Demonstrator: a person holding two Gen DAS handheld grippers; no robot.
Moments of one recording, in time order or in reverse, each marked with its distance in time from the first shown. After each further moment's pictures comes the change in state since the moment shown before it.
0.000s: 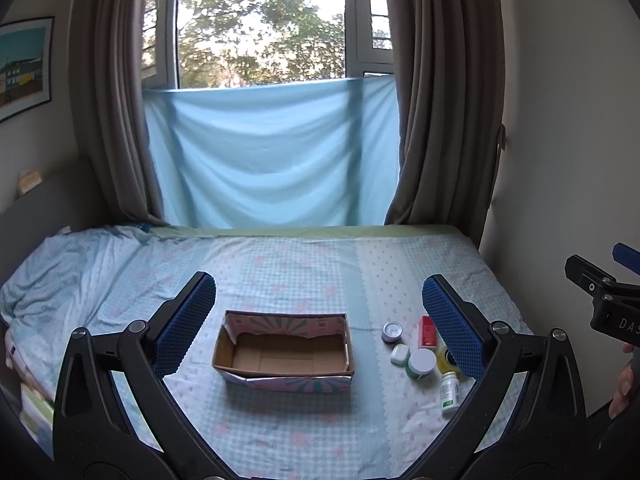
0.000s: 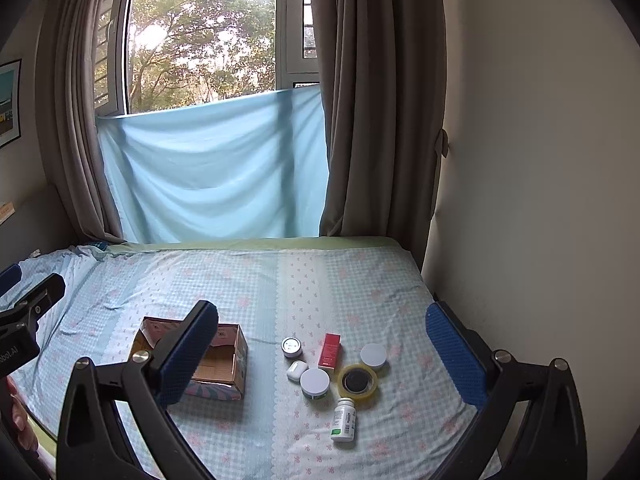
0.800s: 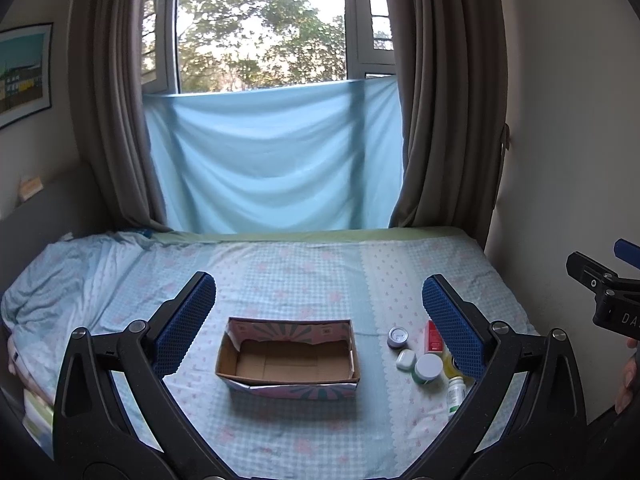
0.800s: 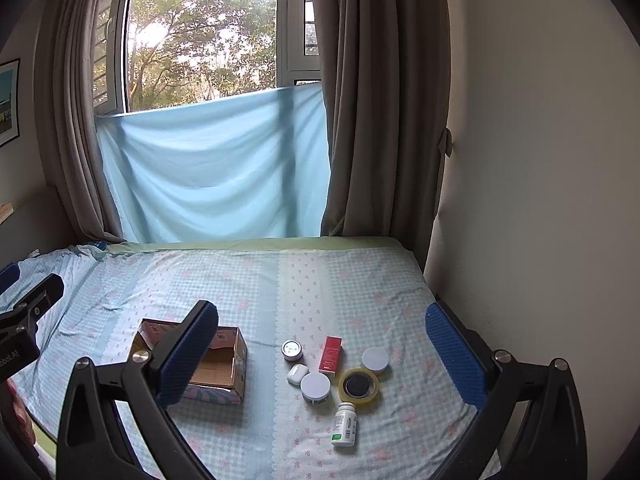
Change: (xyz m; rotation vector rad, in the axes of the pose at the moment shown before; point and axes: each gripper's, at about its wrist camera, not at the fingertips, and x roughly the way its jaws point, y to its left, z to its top) left arm 0.010 0.003 0.007 0.014 -0.010 0.009; right arm 0.013 0.000 0.004 0.001 0.003 0.010
